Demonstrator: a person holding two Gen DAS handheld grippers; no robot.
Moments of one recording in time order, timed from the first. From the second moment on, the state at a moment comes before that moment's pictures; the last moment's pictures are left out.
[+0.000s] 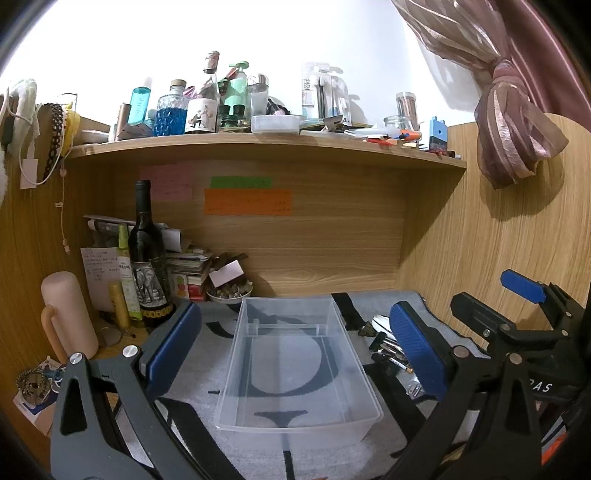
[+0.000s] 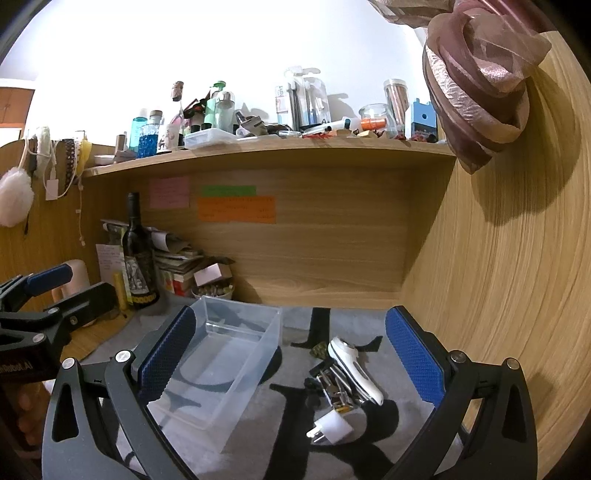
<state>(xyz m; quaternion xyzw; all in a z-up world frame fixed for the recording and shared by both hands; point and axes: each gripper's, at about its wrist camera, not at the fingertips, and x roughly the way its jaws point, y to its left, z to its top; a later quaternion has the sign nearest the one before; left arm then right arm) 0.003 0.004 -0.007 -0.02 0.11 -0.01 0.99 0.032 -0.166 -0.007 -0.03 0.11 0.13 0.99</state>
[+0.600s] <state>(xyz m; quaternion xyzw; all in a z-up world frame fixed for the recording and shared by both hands) 0.003 0.003 -0.007 -0.02 0.11 -0.01 0.99 0.032 -0.164 -0.005 -0.03 0.11 0.13 0.99</state>
